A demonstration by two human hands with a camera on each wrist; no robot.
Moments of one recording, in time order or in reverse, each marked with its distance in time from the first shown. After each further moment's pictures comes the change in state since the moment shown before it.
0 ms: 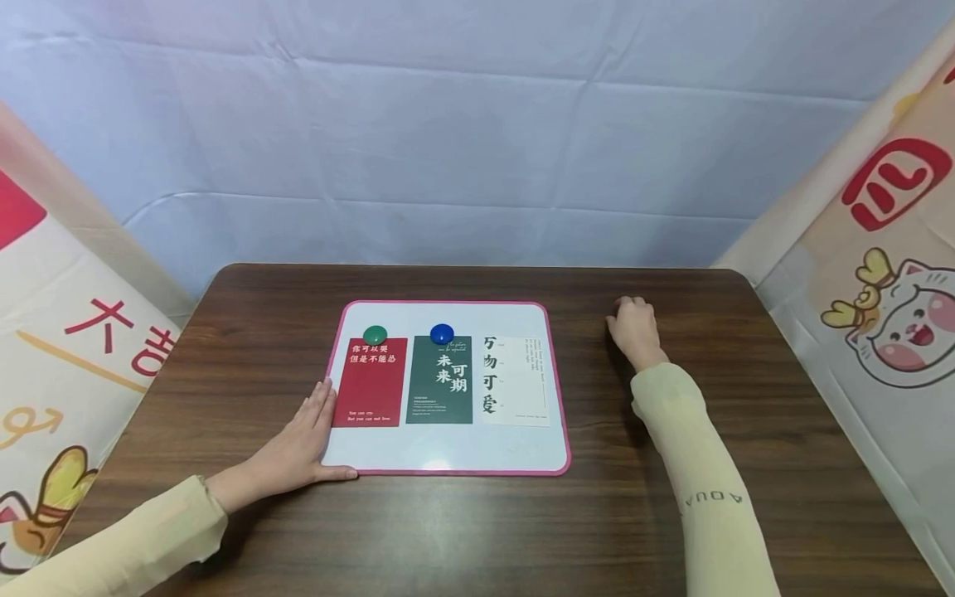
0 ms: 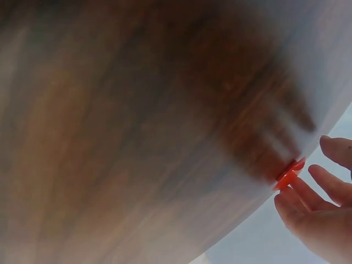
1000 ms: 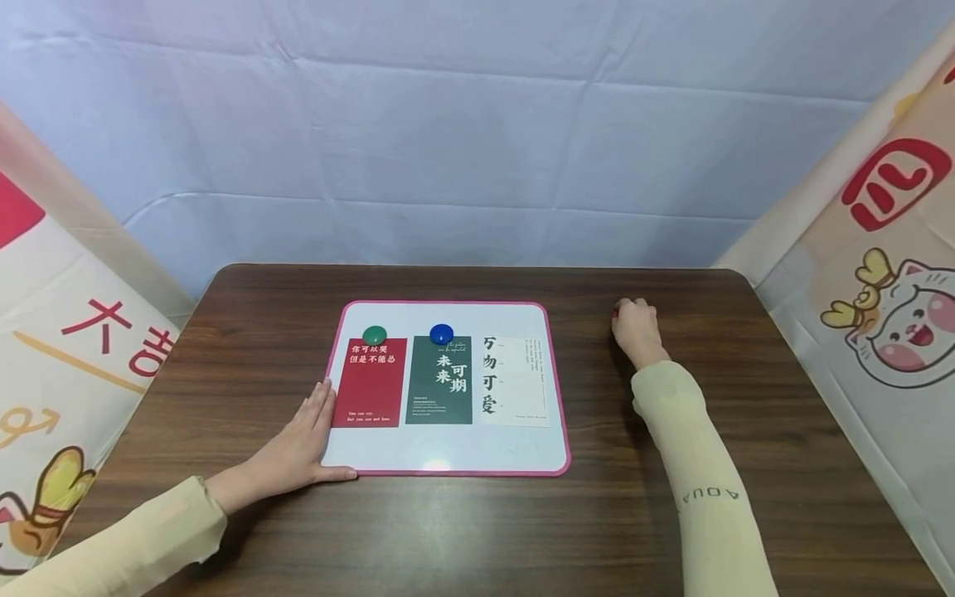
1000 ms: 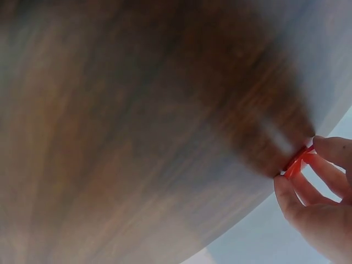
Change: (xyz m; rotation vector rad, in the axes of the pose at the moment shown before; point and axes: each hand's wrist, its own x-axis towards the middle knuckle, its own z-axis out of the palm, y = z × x) left_hand 0.001 -0.001 0.001 -0.001 0.005 0.007; right_hand 0.005 0.009 0.002 -0.060 0.003 -0.062
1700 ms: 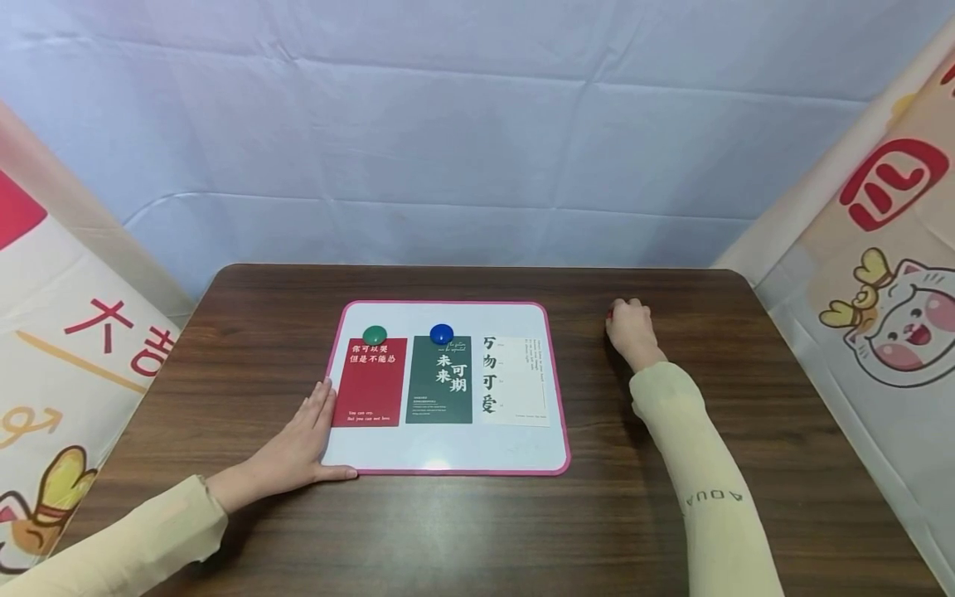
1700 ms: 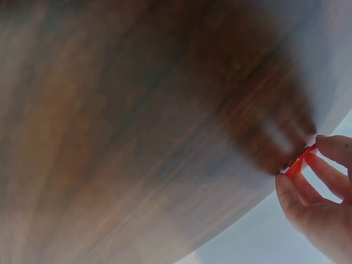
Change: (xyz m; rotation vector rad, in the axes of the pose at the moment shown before) left_hand -0.001 0.000 0.000 0.008 -0.007 0.003; right_hand -0.002 -0.008 0.001 0.011 -0.050 0.020
